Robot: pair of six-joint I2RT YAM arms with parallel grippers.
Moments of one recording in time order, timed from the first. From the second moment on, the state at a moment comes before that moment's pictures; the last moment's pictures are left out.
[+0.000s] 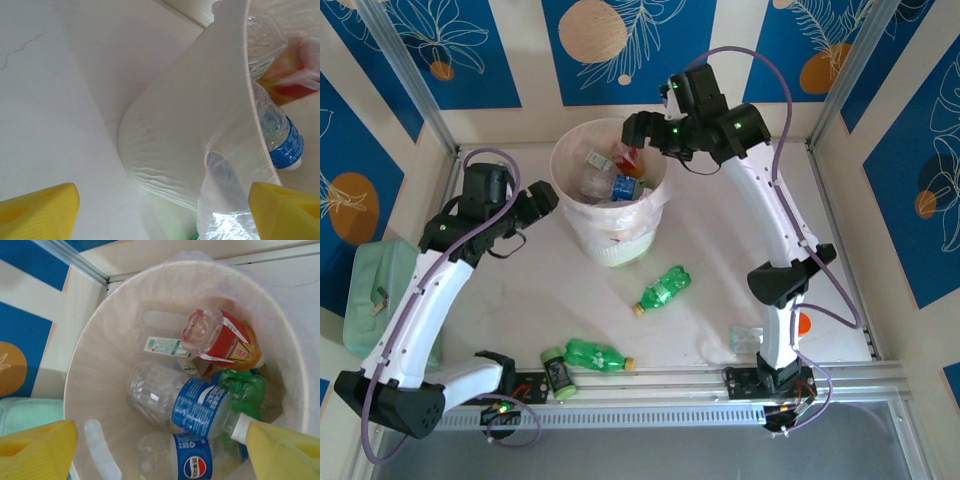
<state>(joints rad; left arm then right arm) -0.29 1.13 1.30 -0.87 0.02 -0.73 0.59 1.94 2.51 -1.26 -0.16 0.57</state>
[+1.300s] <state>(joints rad) -0.07 1.08 1.00 -0.82 0.11 -0.94 1.36 1.98 1.53 -0.99 -0.08 0.17</state>
